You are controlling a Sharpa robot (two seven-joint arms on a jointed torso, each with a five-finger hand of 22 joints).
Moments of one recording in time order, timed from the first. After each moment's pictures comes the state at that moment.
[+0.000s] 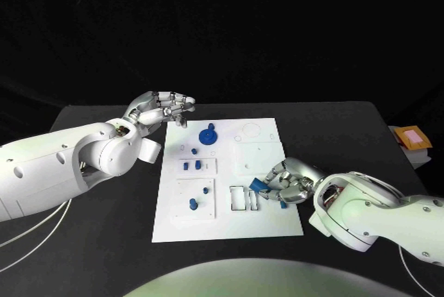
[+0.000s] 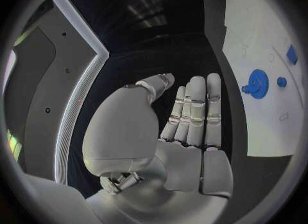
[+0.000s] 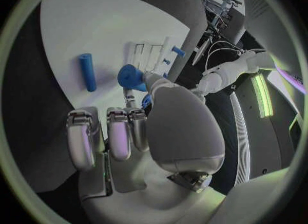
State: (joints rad) left arm 1.18 -0.90 -0.05 1.52 -0.15 -0.20 0.34; left_hand 1.33 -0.20 0.54 0.06 0.27 0.78 0.20 0.42 0.24 0.83 0.15 0.63 0.10 1.07 0.07 1.16 0.41 0.17 0.86 0.16 0.97 0.65; right arm 1.09 -1.04 -0.18 1.98 -1.17 -0.49 -0.48; right_hand 1.36 -0.13 0.30 0.27 0.26 0.96 0.14 0.34 0.06 1.47 0.02 1.55 1.31 1.46 -0.05 1.55 1.31 0.01 1.46 0.06 1.57 1.31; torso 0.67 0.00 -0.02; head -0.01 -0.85
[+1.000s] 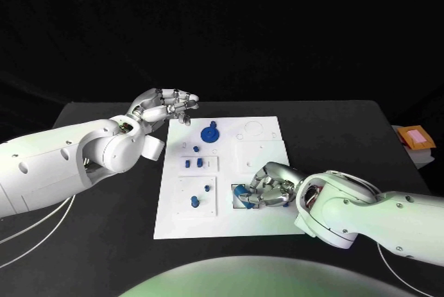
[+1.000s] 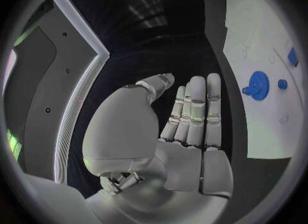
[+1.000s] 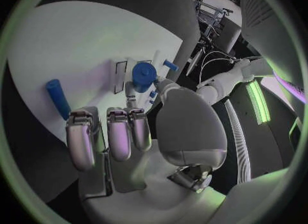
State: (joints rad) left arm 1.18 -0.90 -0.05 1.52 -0.15 -0.20 0.34; left_hand 1.33 -0.20 0.54 0.06 0.27 0.78 0.20 0.43 0.24 0.83 0.15 0.63 0.10 1.07 0.07 1.16 0.41 0.17 0.86 0.16 0.97 0.65; right arm 1.08 -0.92 -0.18 1.93 -1.17 -0.40 -0.48; right_hand 1.15 -0.13 0.28 0.29 0.24 0.98 0.12 0.39 0.46 1.47 0.02 1.55 1.31 1.47 -0.05 1.55 1.31 0.01 1.47 0.06 1.56 1.31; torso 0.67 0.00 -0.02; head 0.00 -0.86
